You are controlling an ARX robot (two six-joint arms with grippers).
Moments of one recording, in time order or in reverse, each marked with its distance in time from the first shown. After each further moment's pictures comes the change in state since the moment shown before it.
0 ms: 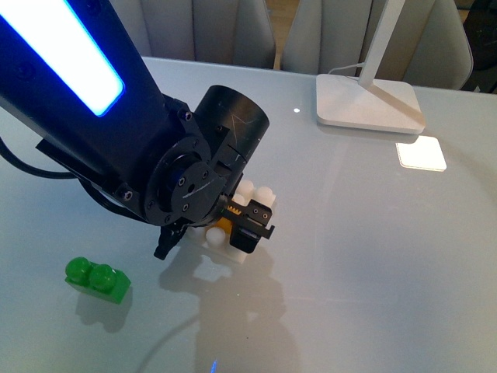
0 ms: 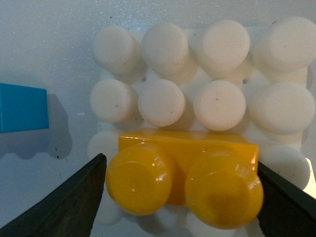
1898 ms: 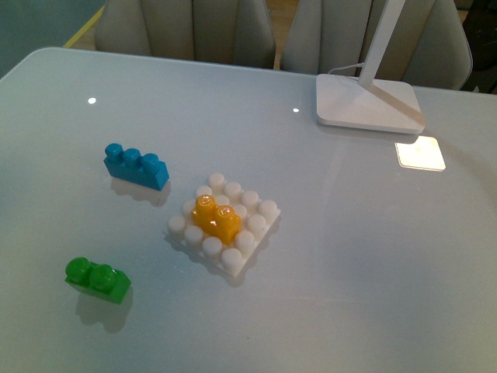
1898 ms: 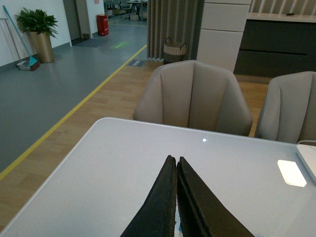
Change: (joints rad) left arm 0.557 -1.216 -1.045 0.899 0.227 0.038; right arm 0.000 -0.001 0.000 0.000 0.000 0.000
